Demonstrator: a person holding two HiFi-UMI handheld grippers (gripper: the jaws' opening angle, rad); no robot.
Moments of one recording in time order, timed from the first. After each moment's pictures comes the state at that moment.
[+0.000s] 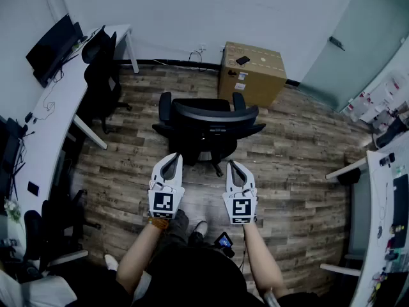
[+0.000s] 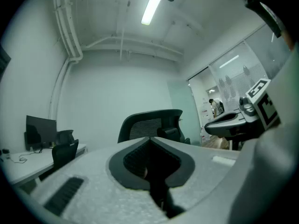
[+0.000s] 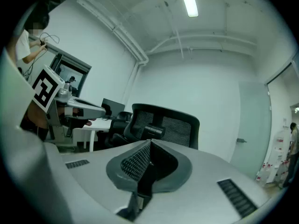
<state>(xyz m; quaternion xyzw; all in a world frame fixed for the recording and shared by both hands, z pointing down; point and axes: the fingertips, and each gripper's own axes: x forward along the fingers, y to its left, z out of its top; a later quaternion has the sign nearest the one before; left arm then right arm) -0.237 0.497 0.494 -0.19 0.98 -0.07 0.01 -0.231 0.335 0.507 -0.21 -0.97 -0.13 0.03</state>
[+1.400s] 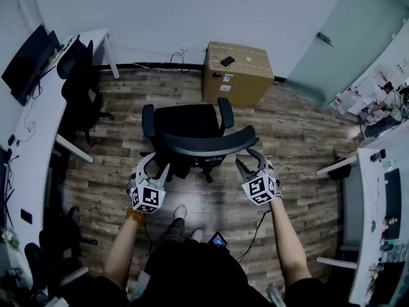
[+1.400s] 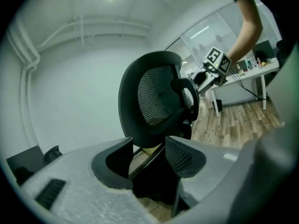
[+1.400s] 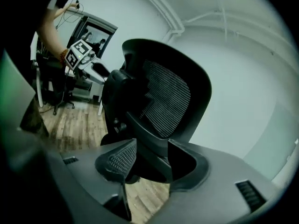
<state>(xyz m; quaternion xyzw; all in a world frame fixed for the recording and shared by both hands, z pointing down) -0.367 0.529 0.582 -0.29 0.92 -0.26 -0.08 -0.377 0.256 0.565 -0.29 -0.87 -0.36 0.16</state>
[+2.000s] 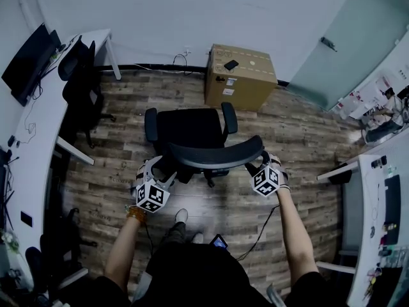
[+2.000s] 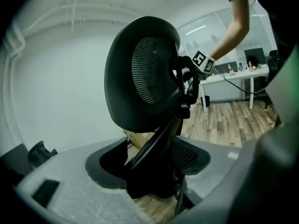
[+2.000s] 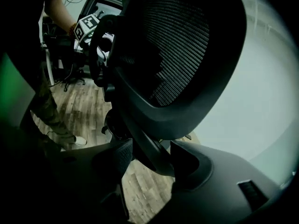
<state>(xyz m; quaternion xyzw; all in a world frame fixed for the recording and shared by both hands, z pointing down) -0.394 0.524 0.628 -0.35 0.89 -0.27 -0.15 -0.430 0.222 0.622 -0.31 -0.79 -0.46 0.26</state>
